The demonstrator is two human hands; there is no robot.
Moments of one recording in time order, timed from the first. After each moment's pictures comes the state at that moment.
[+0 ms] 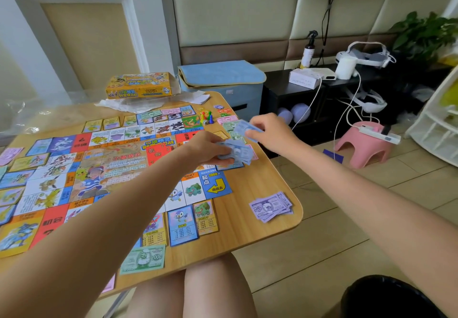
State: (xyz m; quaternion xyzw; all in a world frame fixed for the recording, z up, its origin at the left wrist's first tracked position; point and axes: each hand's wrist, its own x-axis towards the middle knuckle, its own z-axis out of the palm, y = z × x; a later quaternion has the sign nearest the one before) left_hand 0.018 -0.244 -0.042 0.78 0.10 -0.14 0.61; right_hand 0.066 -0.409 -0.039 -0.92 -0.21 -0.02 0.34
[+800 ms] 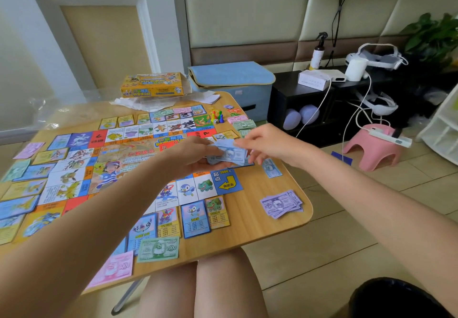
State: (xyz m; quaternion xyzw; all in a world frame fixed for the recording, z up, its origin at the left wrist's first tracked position) left_hand -0.011 -0.210 -0.040 0.68 0.14 -0.17 0.70; right_hand 0.033 -0.387 -0.031 -0.87 -0.17 0.16 0.44
